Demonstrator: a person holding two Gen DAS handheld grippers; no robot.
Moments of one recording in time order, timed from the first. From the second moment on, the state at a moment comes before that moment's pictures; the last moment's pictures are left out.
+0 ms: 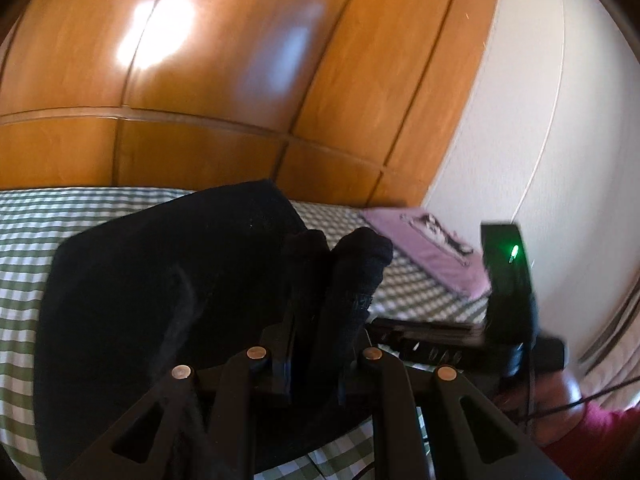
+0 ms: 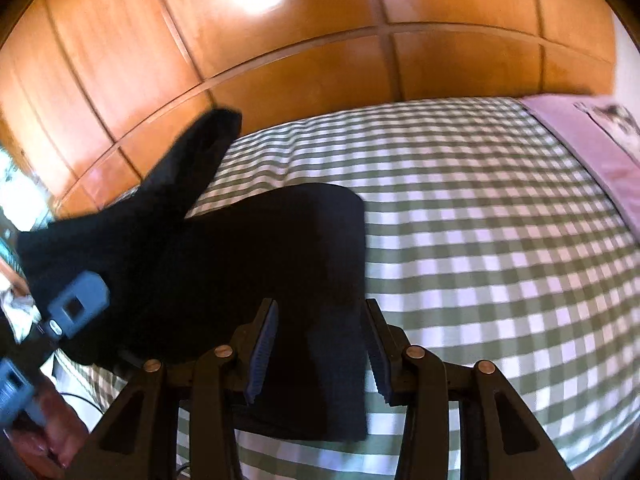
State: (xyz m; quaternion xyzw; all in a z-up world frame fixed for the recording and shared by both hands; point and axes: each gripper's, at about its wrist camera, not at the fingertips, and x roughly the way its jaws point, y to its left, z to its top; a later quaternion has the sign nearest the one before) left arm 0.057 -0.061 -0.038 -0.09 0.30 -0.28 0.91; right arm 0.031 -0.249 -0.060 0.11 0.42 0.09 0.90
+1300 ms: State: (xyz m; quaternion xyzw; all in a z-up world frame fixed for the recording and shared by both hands) left arm 0.065 0.029 -0.026 -0.14 0.32 -0.19 0.92; right arm 0.028 -0.267 -0.038 0.20 0.34 0.14 0.91
